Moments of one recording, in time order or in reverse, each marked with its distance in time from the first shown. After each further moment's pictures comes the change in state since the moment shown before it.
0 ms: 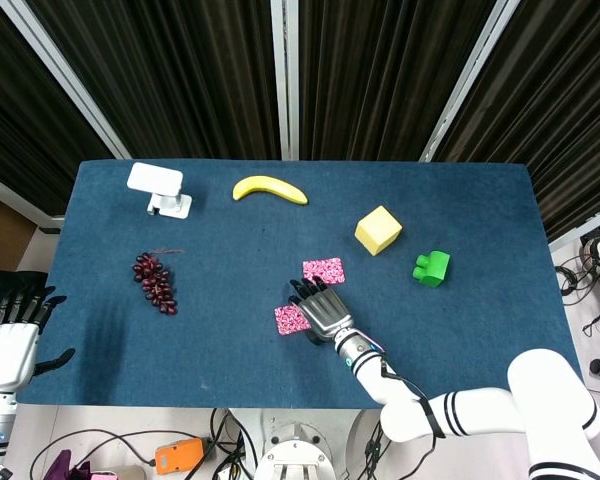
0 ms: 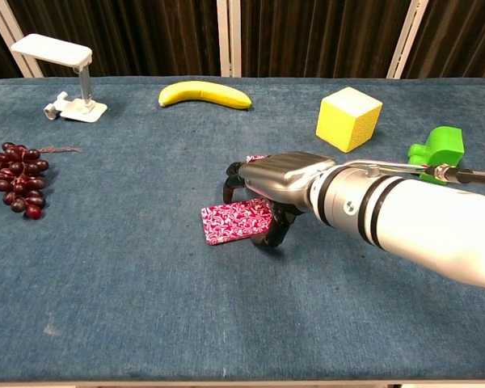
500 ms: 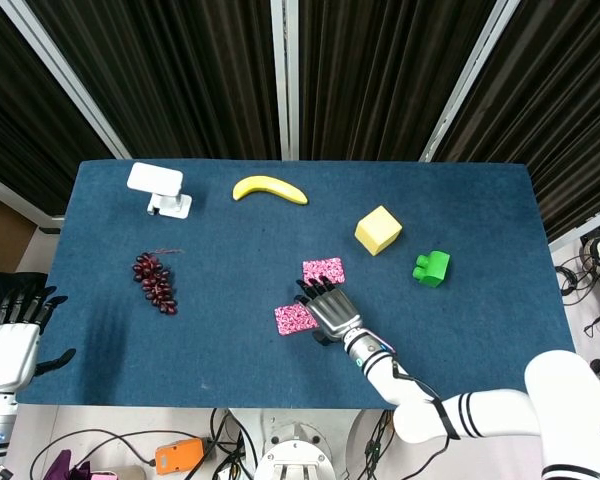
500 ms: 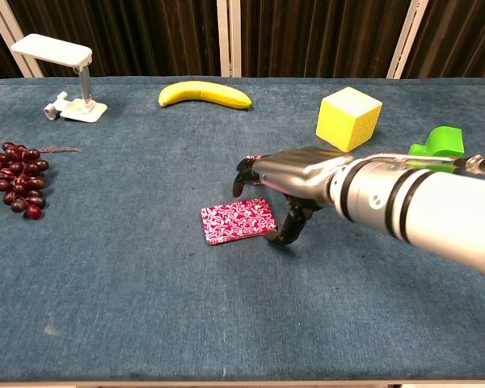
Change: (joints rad) left arm 0.000 0.004 0.001 -0.009 0.004 0.004 0.005; right arm -0.035 0.051 -0.018 -0.036 -0.060 -0.015 0.044
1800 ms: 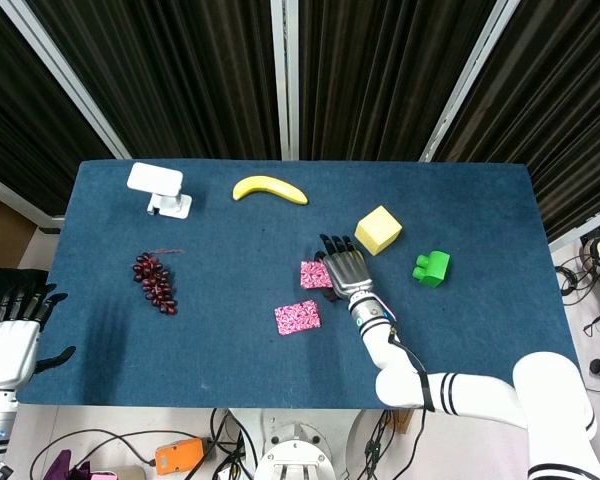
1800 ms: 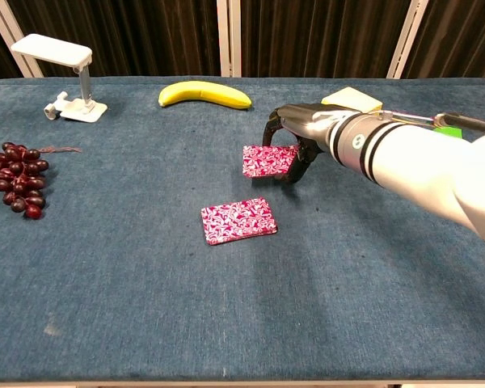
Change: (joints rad) left arm -0.009 0.006 -0.007 -0.006 -0.006 -0.011 0.007; right arm 0.019 -0.078 0.186 0.241 0.158 0.011 -0.016
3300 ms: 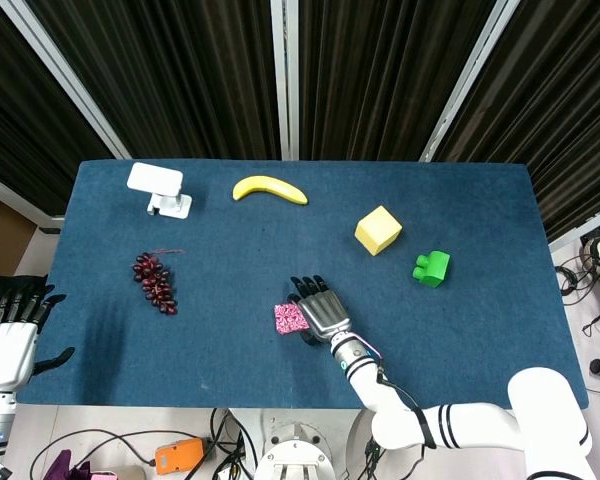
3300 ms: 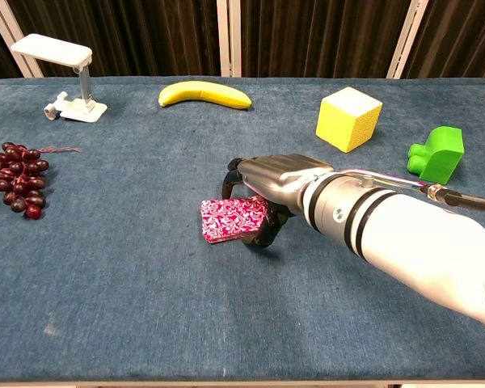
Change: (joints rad) left arm 0.008 -0.016 0.002 0.034 0.011 0.018 -0.035; right arm -0.103 -0.064 -0.070 -0.192 -0.121 0.040 -0.093
